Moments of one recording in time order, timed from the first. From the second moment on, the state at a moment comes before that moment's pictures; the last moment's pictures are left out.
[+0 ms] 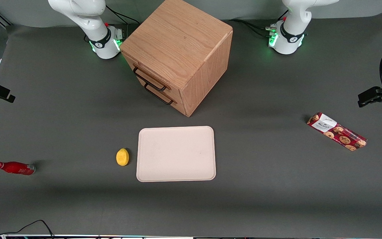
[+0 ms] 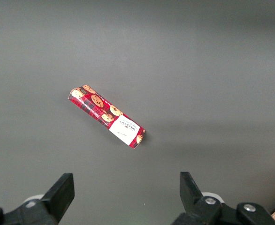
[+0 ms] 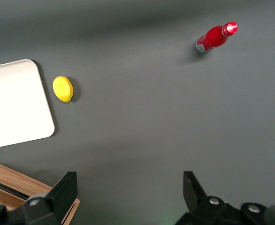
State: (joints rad) arm -0.16 0.03 0.04 -1.50 -0.01 1.51 0.08
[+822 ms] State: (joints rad) arm -0.15 0.04 0.10 -1.50 -0.01 1.50 0.08
